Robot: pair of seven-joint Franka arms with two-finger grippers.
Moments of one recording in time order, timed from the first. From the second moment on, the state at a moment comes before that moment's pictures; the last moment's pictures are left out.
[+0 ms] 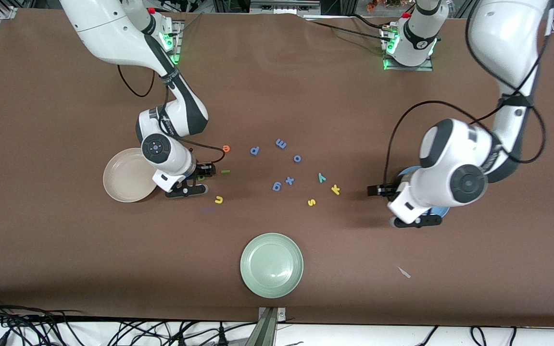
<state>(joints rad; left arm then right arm) -0.09 0.66 -0.25 -1.42 -0.02 1.89 -0.44 0.38 0.59 0.03 -1.89 0.07 2.40 0.22</state>
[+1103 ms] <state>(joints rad) -0.23 0.81 -0.25 -1.51 -0.02 2.18 -1.13 0.38 0.60 0.03 -1.89 0.07 2.42 0.22</state>
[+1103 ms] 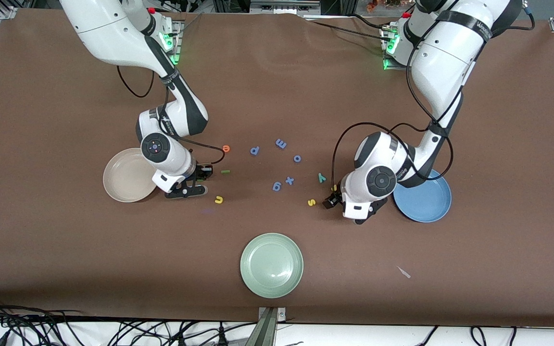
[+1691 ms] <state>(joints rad) -0.23 0.81 -0.25 -1.54 -0.02 2.18 -1.16 0.36 0.50 -0.13 -1.83 0.07 2.19 -0.07</state>
